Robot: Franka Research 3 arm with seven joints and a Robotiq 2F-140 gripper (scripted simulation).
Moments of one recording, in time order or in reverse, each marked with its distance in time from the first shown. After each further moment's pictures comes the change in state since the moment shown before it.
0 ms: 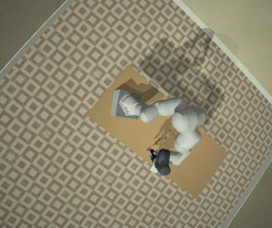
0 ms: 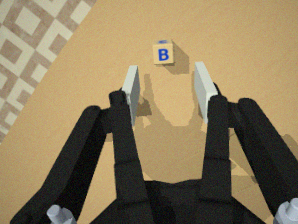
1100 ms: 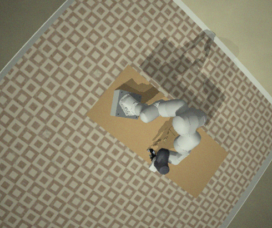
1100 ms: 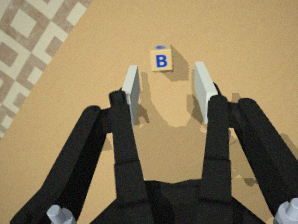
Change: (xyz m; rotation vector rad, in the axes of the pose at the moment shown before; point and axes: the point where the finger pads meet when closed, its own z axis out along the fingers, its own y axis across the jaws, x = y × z) arm 0.001 0.002 0.020 -0.010 0.002 0.003
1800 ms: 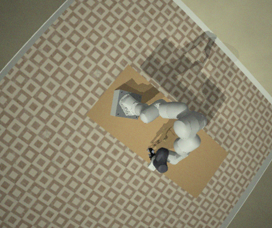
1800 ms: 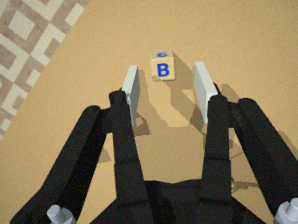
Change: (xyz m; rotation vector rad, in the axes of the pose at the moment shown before) arm 0.001 -0.001 0.026 0.002 0.000 0.005
